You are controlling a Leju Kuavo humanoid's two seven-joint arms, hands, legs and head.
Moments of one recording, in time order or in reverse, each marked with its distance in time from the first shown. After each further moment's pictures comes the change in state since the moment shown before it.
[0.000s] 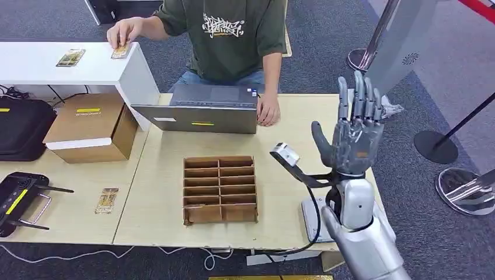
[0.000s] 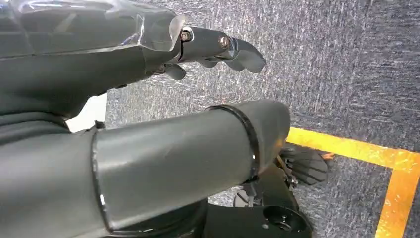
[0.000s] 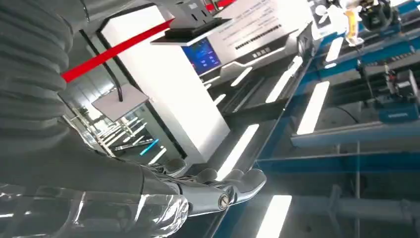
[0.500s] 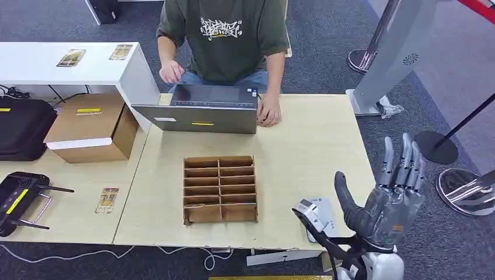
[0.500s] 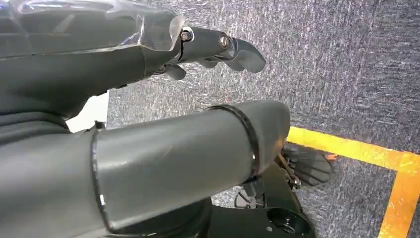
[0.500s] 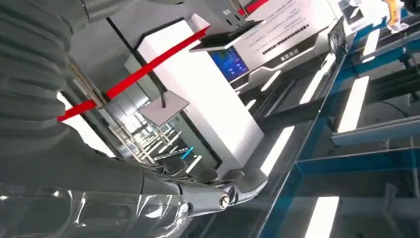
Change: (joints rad) left arm 0.005 0.000 0.002 0.000 0.013 0.002 0.000; right arm 0.403 0.207 -0.191 -0.315 0.000 -0.051 -0.186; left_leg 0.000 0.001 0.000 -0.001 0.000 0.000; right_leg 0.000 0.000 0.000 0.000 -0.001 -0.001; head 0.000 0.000
